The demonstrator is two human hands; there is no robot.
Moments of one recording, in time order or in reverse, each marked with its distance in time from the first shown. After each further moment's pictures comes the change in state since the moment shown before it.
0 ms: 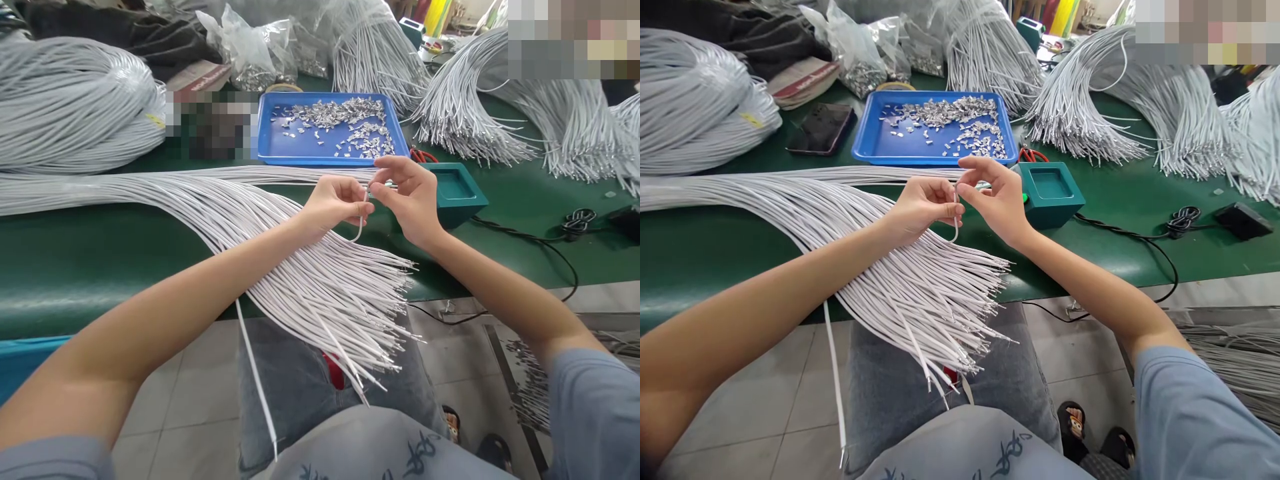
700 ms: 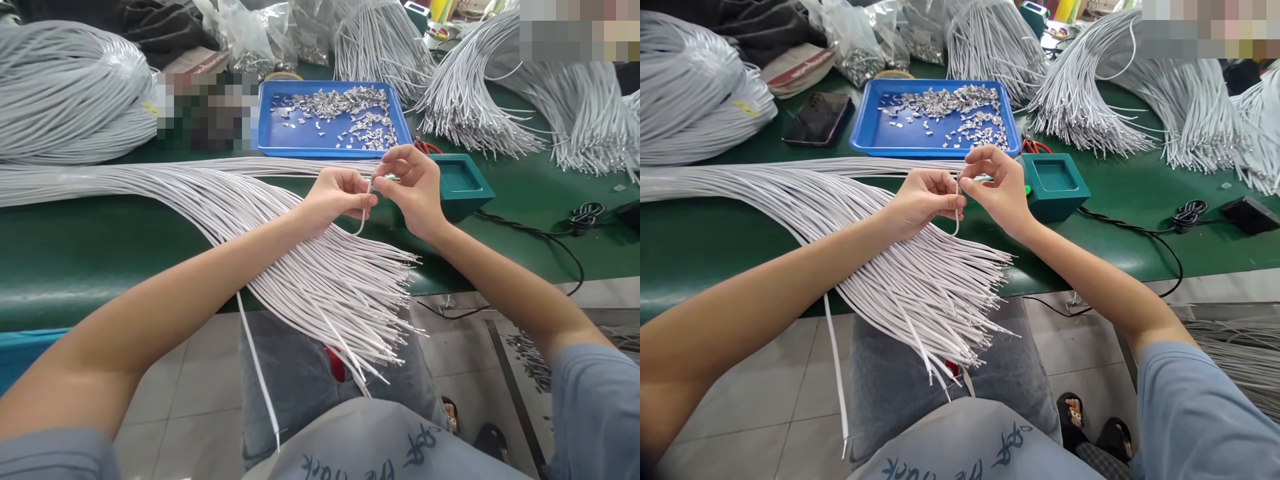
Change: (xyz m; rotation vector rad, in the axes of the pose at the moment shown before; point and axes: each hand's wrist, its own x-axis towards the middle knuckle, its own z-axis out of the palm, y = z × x) left_hand -0.001 -0.002 0.001 -0.028 0.021 -0.044; right_hand 0.001 0.010 -0.003 -0.048 -0.043 -0.009
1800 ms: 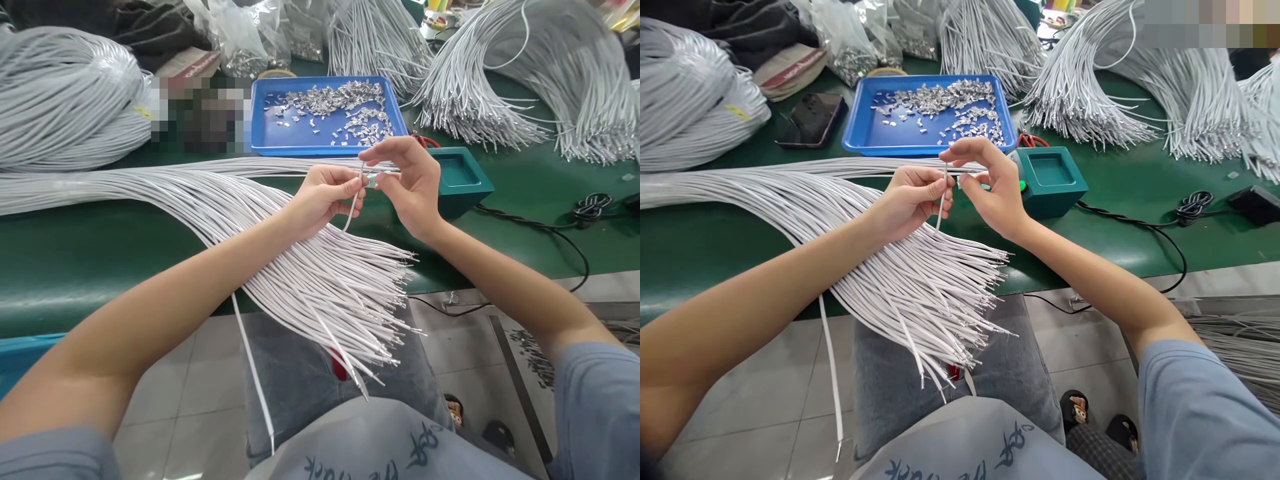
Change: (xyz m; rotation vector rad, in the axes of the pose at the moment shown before) left_hand -0.002 0.002 -0.004 -0.072 -0.017 -0.012; right_hand -0.005 -0.014 0.000 -0.021 0.048 -0.010
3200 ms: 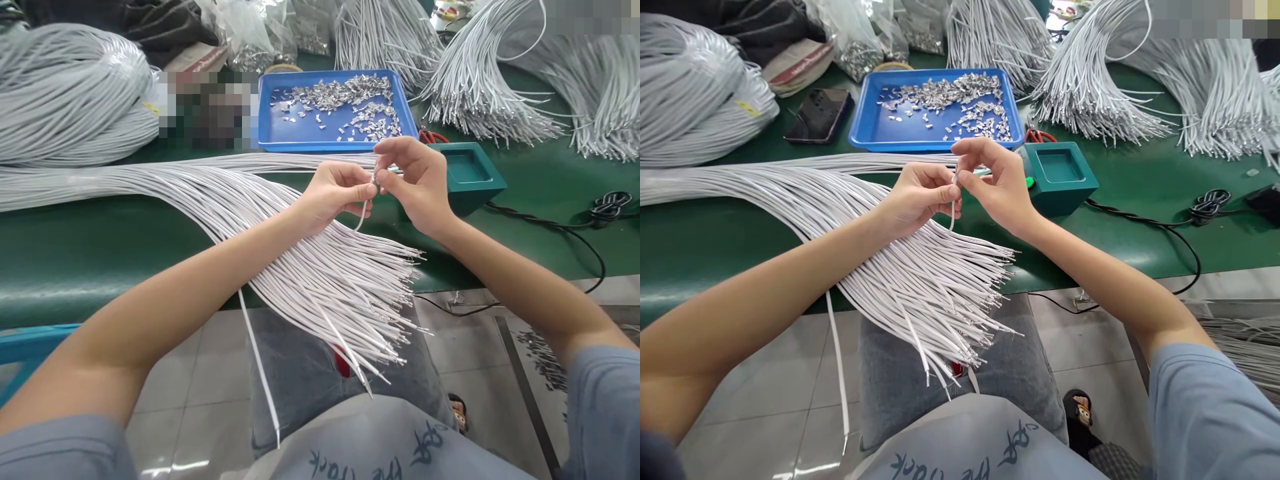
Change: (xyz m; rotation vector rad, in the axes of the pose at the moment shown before) left_hand -0.002 0.000 0.004 0.067 0.017 0.009; right_hand 0.002 -0.001 0.000 0.065 -0.070 0.011
